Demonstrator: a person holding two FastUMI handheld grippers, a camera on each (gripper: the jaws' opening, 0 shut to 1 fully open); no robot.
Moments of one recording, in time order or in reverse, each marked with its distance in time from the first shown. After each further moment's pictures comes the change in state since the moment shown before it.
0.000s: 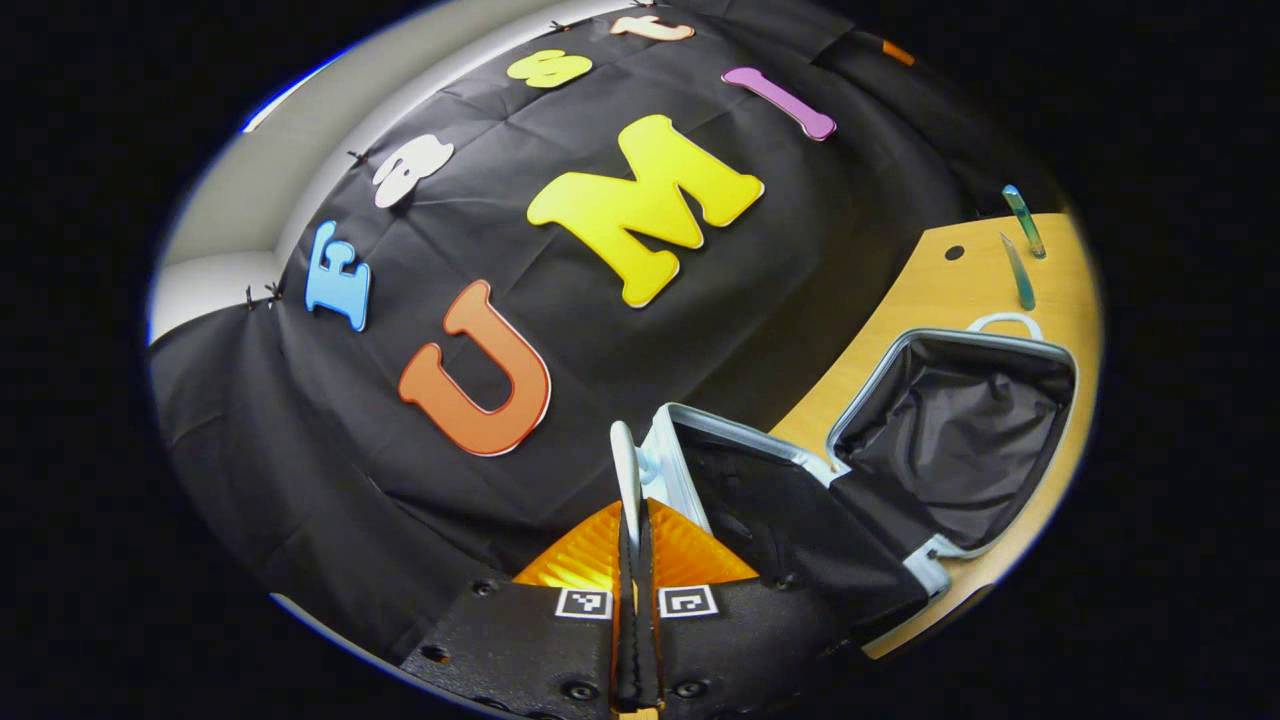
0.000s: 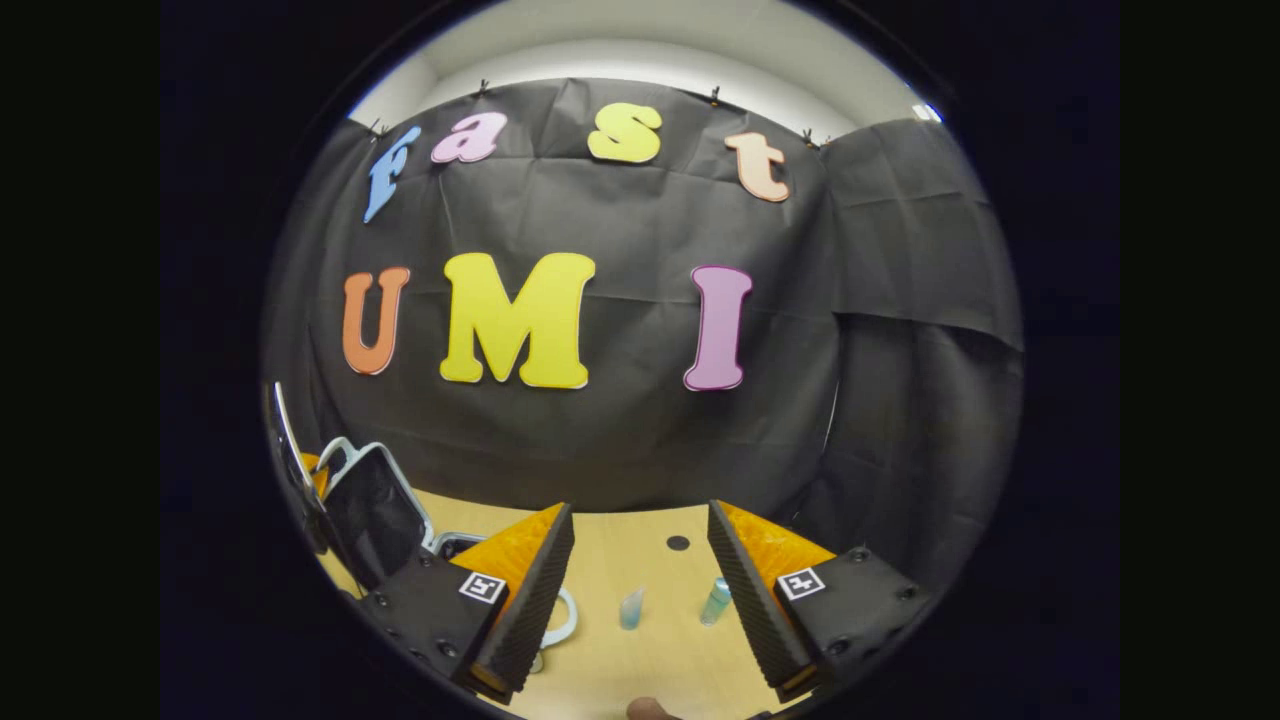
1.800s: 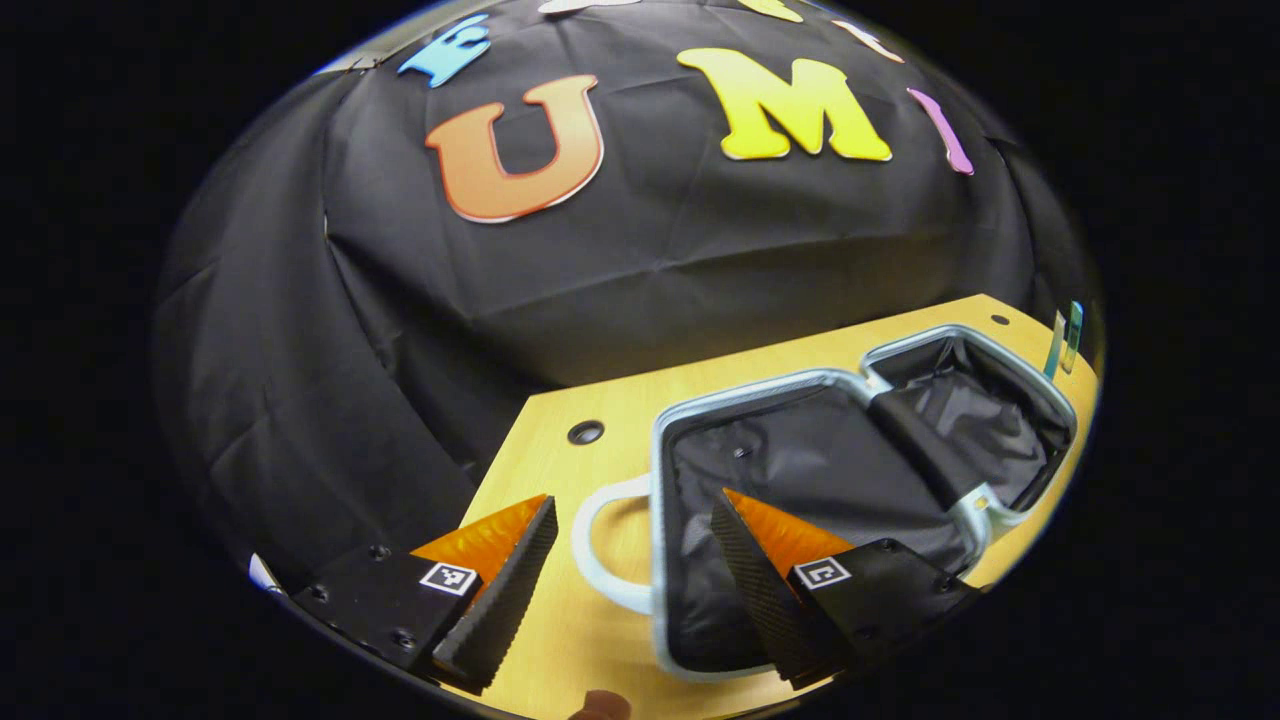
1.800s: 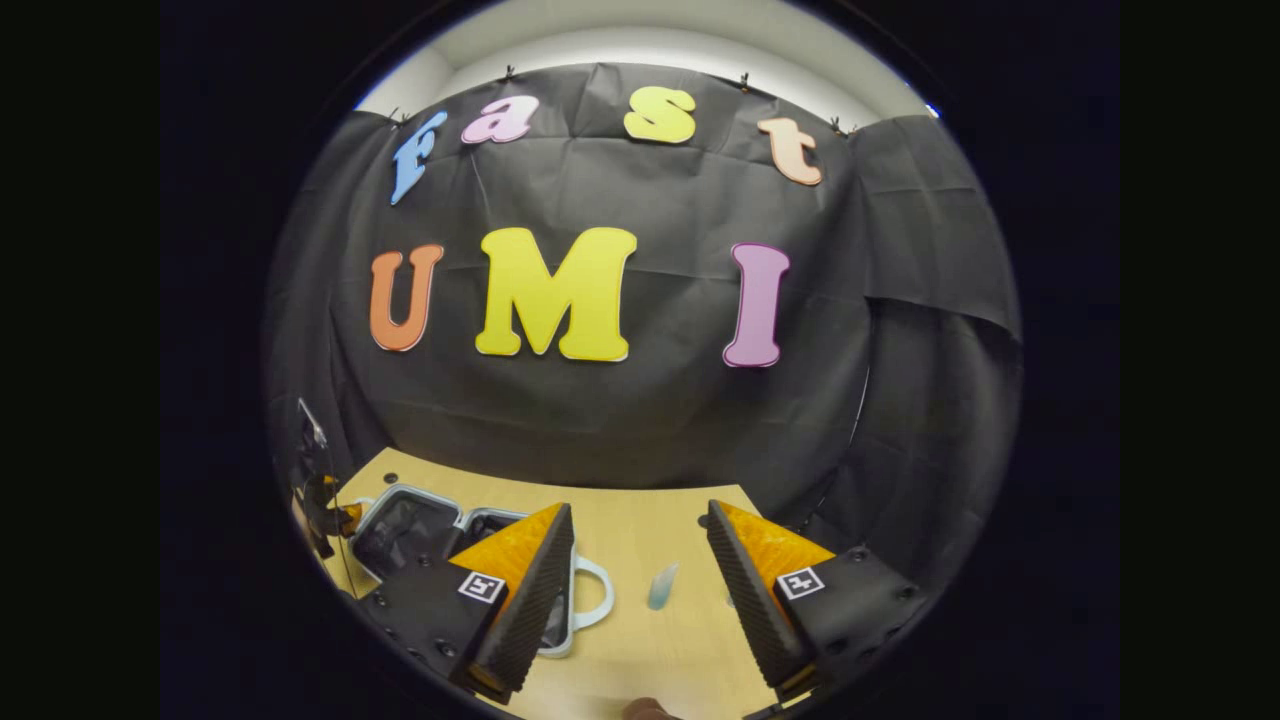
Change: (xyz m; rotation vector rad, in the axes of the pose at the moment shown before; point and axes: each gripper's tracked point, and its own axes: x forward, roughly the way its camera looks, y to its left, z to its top) left arm 0.018 -0.054 -0.120 -0.517 0.253 -0.142; right arm 0.001 0.016 -0.041 -0.031 0.064 0.141
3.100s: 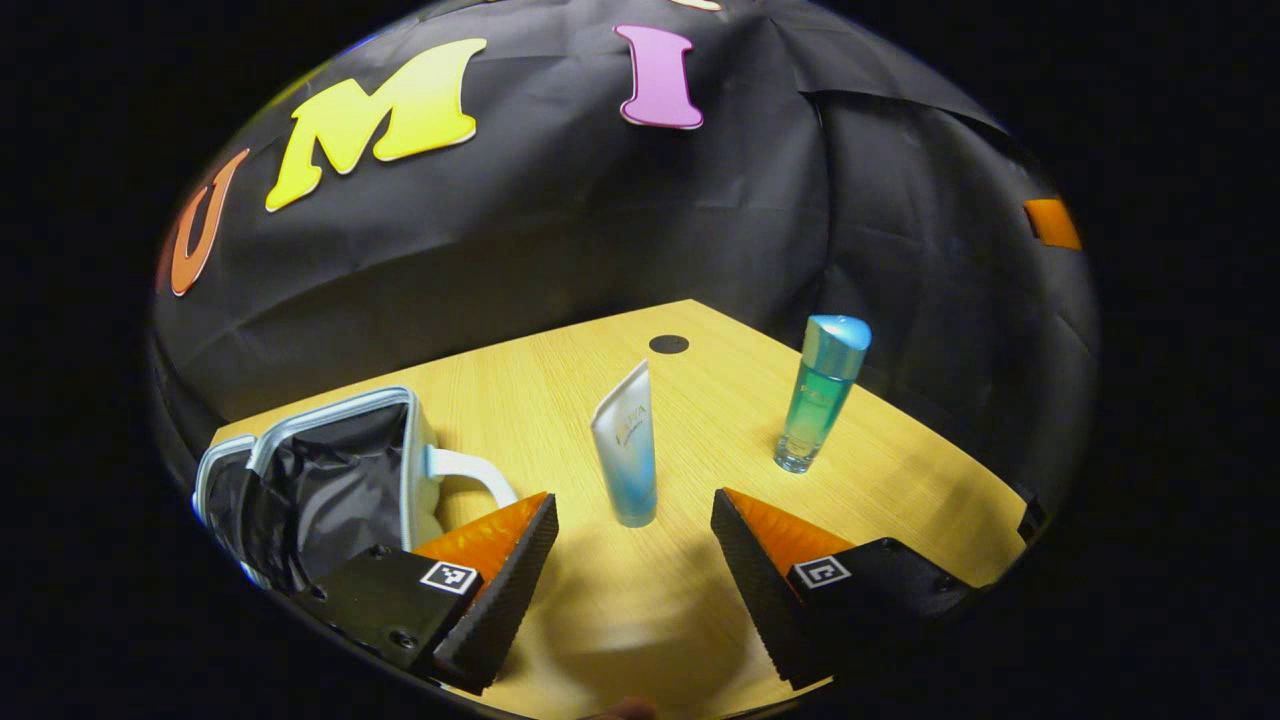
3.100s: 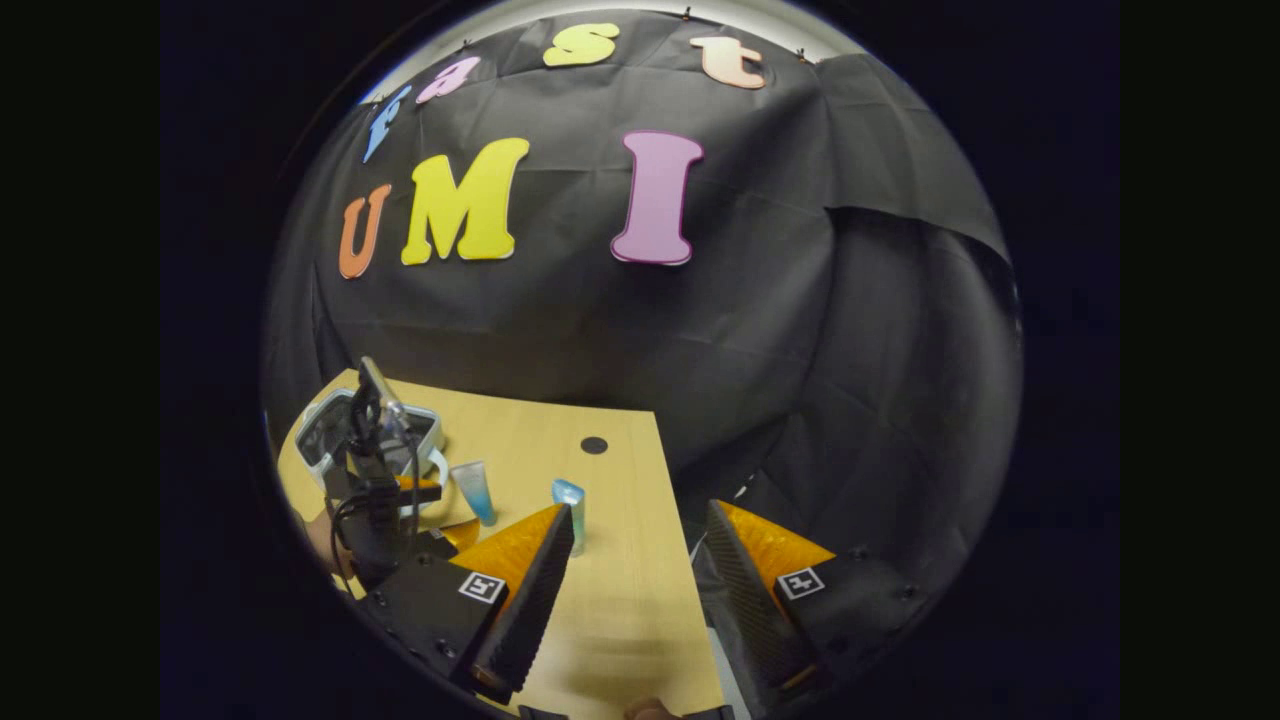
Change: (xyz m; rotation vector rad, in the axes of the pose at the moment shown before) left arm -0.021 -0.541 0.053 0.026 0.044 -0.511; right arm 0.049 -0.266 -0.119 -0.050 0.209 -0.024
